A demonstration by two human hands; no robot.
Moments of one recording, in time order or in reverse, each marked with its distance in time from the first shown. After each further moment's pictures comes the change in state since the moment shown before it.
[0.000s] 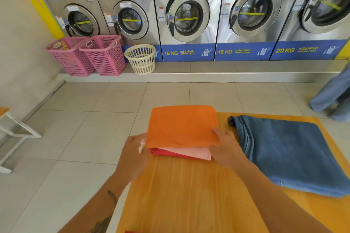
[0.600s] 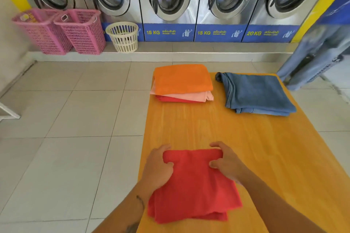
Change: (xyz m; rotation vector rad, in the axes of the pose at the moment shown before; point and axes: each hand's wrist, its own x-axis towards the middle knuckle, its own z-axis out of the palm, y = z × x) left_hand -0.232 -0.051 -0.004 -0.112 -0.361 -0.055; right_hand -0.263 0.020 0.091 0.259 -0.099 0.304
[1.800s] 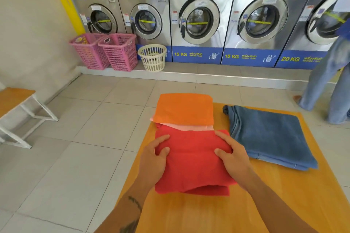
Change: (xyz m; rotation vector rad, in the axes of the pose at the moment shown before) left_hand 0.066 0.118 0.004 -0.359 0.383 0.001; right_hand 0.080 -0.067 -0.114 0.245 0.044 -0.397
